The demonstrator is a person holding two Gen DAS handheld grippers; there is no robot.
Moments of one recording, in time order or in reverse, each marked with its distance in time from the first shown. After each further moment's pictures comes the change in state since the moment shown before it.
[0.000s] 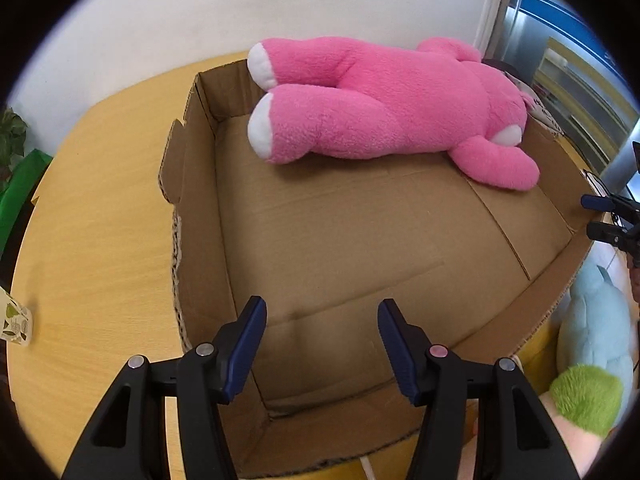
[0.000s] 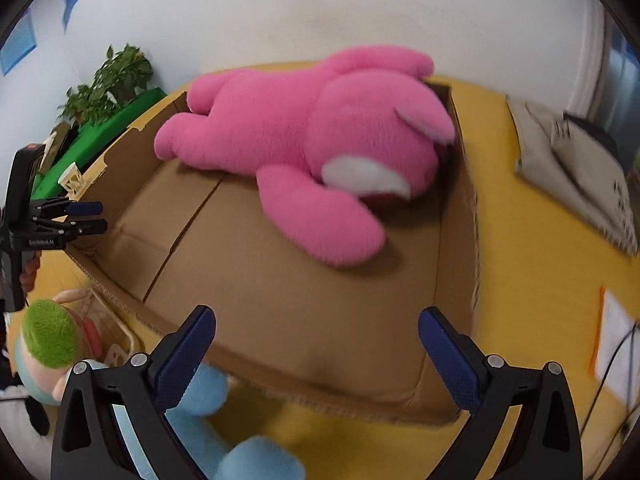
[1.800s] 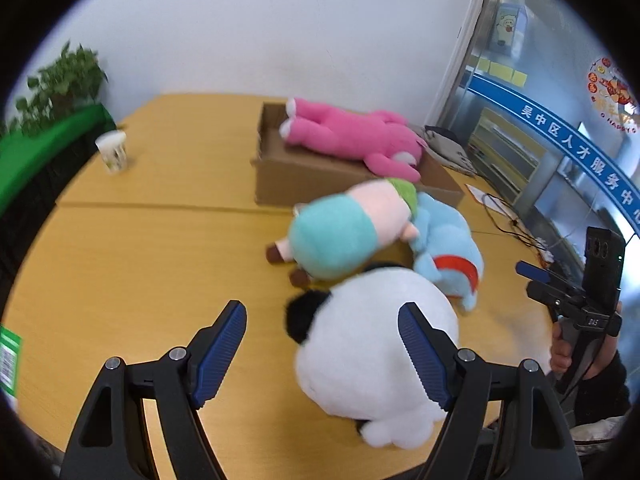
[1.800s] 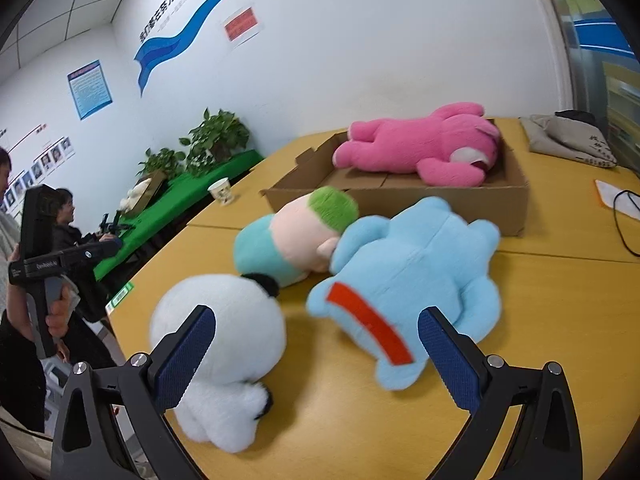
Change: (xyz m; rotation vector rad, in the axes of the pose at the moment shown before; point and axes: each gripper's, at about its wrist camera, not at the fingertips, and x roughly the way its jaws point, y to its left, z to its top) left arm -0.240 -0.016 -0.258 -0.185 -0.267 -0.133; right arm -0.182 0.187 -0.240 0.013 -0.331 0.220
